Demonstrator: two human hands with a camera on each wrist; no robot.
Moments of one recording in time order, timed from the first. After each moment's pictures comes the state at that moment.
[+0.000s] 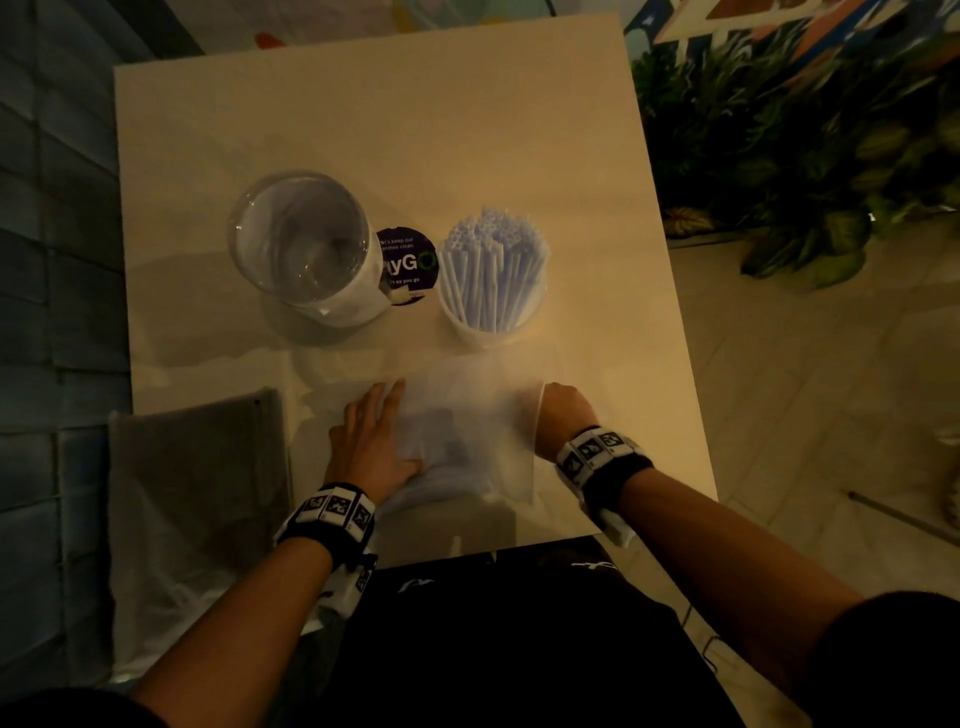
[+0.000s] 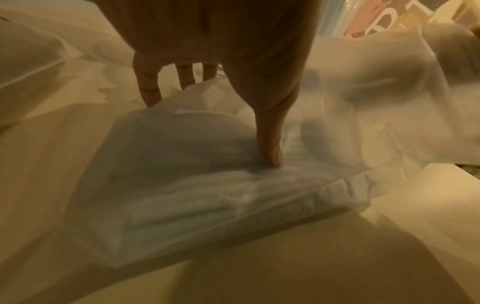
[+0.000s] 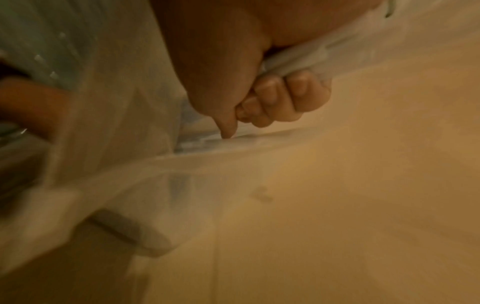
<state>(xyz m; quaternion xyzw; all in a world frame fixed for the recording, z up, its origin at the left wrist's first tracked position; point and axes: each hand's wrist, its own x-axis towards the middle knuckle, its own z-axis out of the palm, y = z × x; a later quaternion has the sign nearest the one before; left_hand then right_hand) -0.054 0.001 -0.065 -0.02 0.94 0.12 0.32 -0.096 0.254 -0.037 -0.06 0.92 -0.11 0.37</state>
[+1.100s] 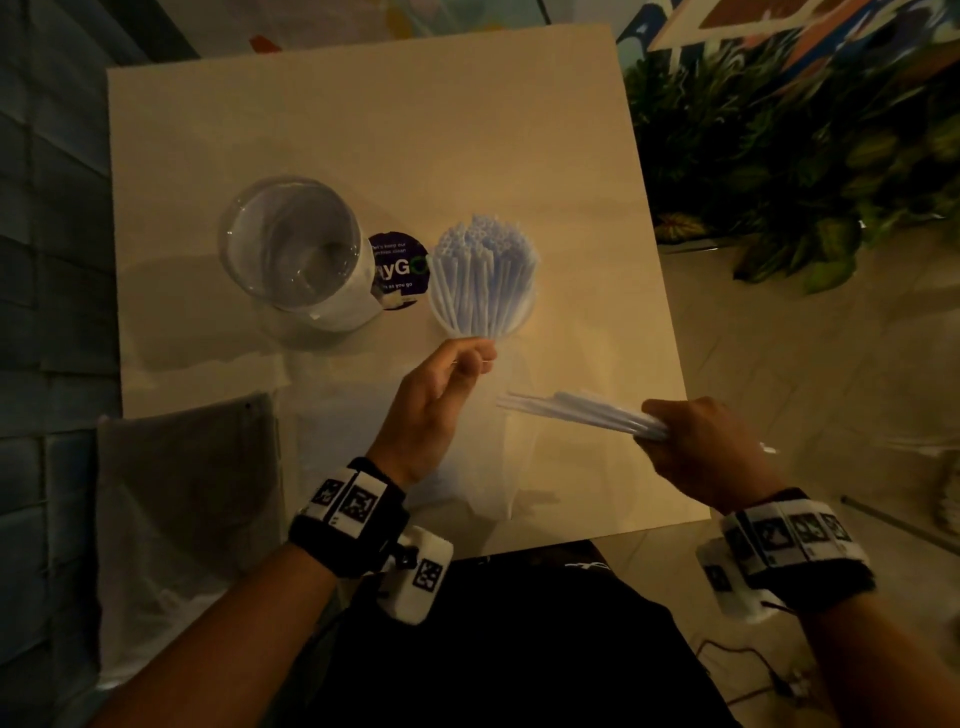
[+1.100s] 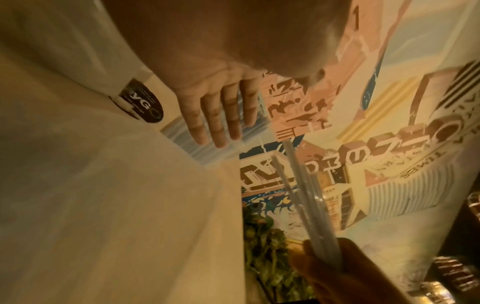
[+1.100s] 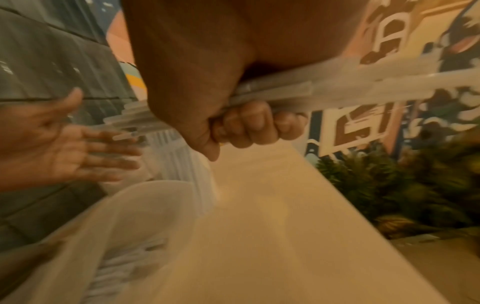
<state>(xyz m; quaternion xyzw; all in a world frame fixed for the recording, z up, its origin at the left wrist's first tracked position) -0.099 0.084 0.049 -0.01 0.73 0.64 0.22 -0.061 0.381 0.058 -0.04 0.95 -0.15 0.27</state>
